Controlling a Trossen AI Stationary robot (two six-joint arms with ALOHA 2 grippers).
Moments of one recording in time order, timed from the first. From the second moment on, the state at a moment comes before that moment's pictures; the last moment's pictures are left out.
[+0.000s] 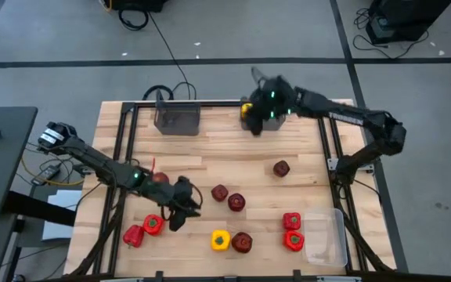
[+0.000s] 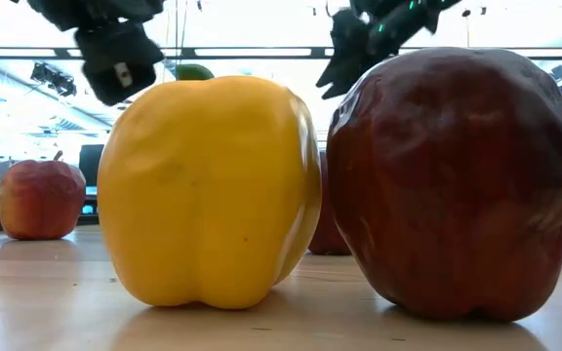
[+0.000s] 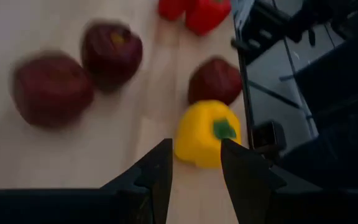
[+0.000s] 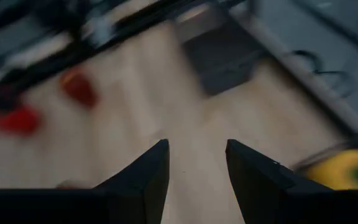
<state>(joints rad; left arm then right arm) -0.45 1.26 0.73 -0.04 -0.10 -0.72 -0.41 1.47 1.27 -0.49 -0.23 0.16</state>
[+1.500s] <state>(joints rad) -0.62 1.64 0.73 0.37 -0.19 -0.50 0.49 1.87 1.40 -0.19 0.05 0.53</state>
